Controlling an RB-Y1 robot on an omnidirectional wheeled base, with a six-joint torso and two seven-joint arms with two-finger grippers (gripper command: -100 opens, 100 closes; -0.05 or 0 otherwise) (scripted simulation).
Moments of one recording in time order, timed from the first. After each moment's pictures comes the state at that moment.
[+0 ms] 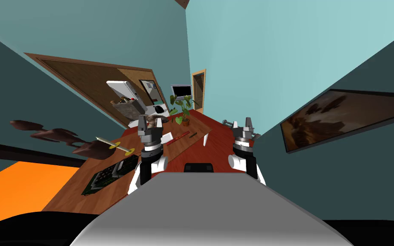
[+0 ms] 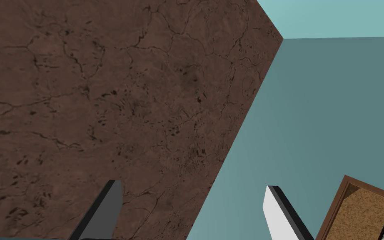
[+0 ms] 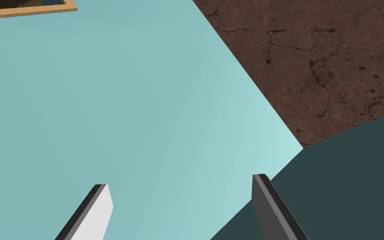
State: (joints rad) left arm 0.50 0.02 0.02 -2.35 -0.11 -0.63 0.15; right arm 0.46 0.04 -0.02 -2.26 -0.02 -0.44 -0.09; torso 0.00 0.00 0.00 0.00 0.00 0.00
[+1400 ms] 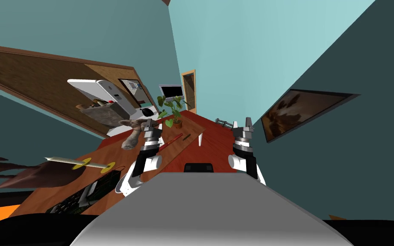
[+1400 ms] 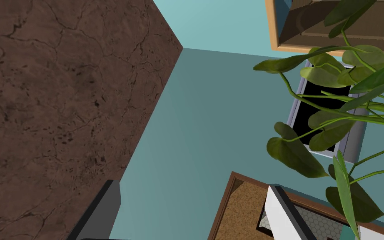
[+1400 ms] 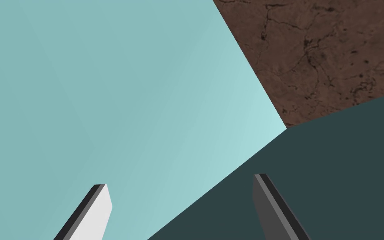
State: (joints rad) left arm 0.45 0.15 0.15 -2.25 0.08 -0.29 0.18; right arm 0.46 0.04 -0.02 -2.26 -0.02 -0.44 -0.09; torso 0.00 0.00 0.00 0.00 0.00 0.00
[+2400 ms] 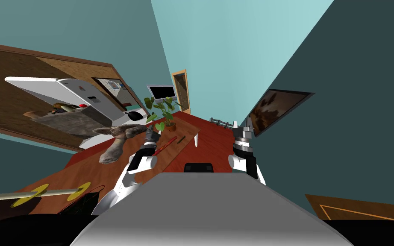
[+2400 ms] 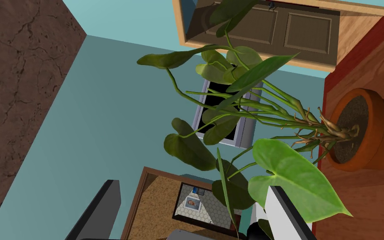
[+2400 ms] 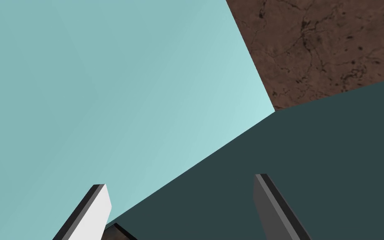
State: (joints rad) left arm 0.43 0.22 0.25 -2.13 0.23 -0.01 0.22; right arm 0.46 0.04 -0.02 -2.26 -0.02 -0.44 -0.09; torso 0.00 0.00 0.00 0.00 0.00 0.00
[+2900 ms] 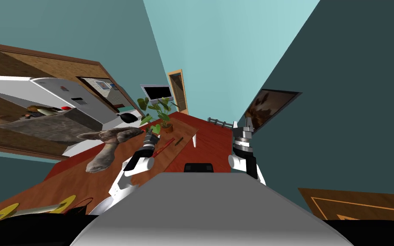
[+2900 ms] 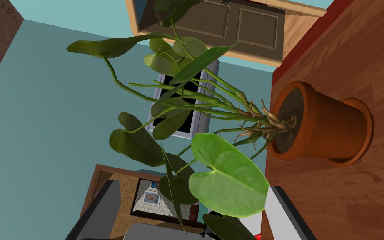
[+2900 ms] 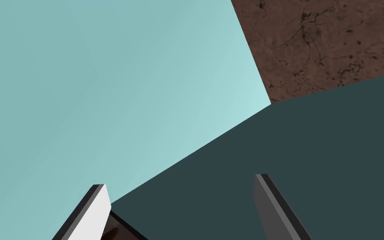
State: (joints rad) left arm 0.45 0.25 0.29 -2.08 0.29 0.12 0.24; right arm 0.46 0.04 -0.02 -2.26 -0.02 -0.44 -0.09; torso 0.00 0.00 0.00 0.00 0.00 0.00
